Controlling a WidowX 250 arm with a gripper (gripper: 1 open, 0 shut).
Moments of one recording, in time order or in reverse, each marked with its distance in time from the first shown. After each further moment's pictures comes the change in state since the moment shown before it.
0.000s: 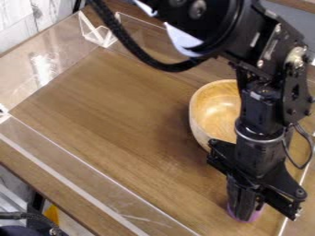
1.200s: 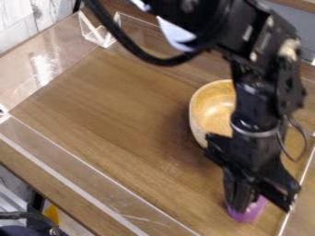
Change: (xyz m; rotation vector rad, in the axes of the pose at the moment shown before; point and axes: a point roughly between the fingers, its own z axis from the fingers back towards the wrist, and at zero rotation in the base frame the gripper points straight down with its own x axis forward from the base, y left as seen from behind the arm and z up) arm 0.000 0.003 -0.001 0.017 -0.003 -0.017
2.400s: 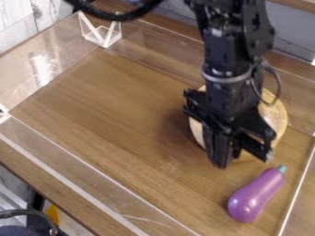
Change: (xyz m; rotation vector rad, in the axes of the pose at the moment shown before) arm 0.002 0.027 0.040 -0.009 -0.093 0.002
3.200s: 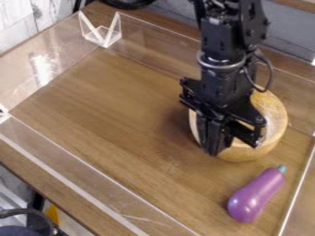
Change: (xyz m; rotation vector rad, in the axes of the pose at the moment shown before) arm 0.009 0.023 0.012 0.020 0.011 0.006
